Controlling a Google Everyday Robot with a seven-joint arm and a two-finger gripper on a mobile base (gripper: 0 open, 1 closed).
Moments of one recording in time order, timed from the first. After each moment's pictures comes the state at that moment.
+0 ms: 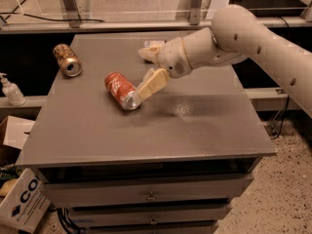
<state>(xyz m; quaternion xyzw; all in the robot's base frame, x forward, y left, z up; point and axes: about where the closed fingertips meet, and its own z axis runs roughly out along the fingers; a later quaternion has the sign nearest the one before) 0.601 0.048 0.880 -0.60 0.60 0.34 0.40</state>
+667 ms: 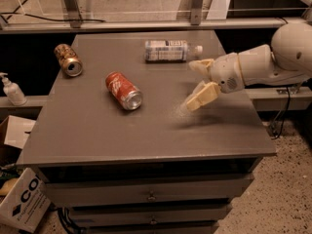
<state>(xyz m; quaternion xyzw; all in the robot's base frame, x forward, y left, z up) 0.585 -0.081 0.853 -0.54 0.67 0.31 0.40</state>
